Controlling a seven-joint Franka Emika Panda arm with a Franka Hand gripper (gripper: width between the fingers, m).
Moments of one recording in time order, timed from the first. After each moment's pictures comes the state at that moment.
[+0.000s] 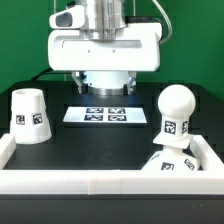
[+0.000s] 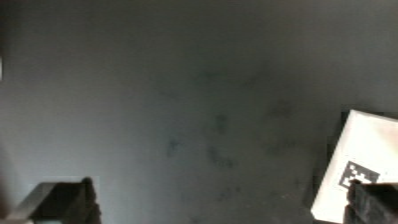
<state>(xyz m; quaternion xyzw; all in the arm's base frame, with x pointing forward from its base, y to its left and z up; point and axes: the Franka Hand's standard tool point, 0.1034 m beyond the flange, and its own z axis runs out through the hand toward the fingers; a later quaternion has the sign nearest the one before) 0.502 -0.030 0.110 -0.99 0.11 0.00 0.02</state>
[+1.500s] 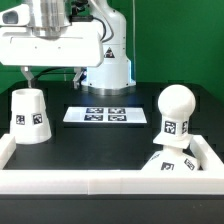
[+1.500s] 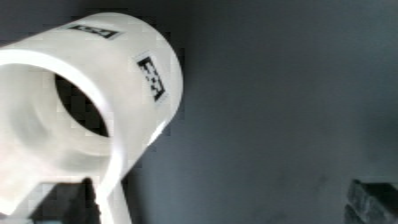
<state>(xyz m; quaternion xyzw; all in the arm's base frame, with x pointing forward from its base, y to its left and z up) 0.452 -0.140 0.108 -1.00 0.06 0.01 0.01</state>
